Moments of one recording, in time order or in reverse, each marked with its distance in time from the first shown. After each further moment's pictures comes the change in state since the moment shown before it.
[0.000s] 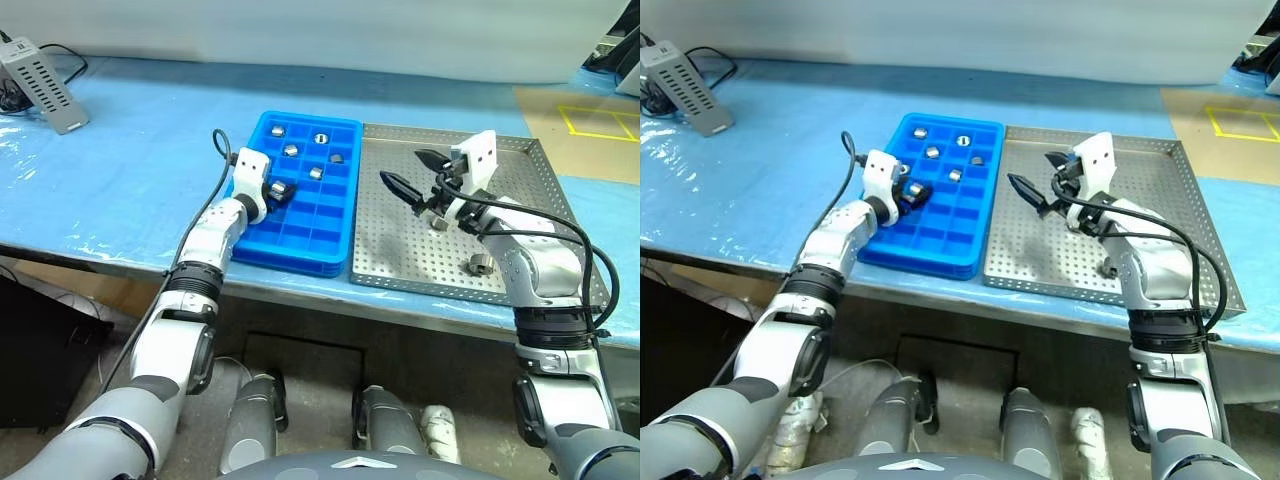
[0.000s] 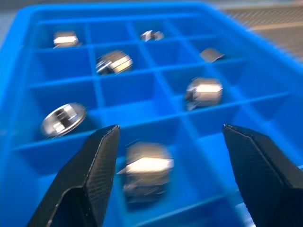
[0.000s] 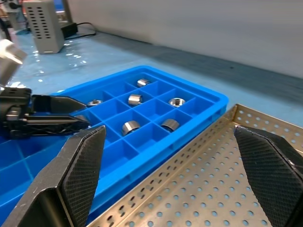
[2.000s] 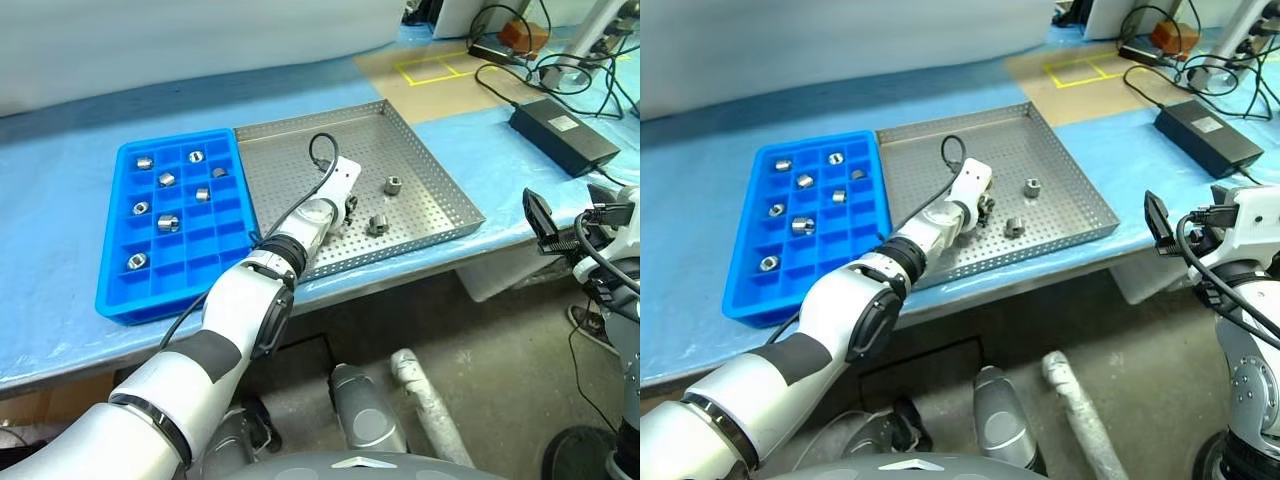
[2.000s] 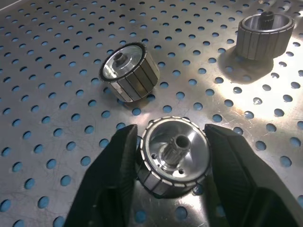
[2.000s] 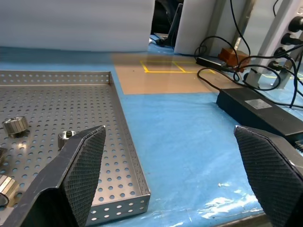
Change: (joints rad) left arm -0.379 -0.305 -0.014 0.670 0.237 -0.084 0.412; right arm 0.530 -0.070 -0.464 -0.600 0.117 0.197 -0.353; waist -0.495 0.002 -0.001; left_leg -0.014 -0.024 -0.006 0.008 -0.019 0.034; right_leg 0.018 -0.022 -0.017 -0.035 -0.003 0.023
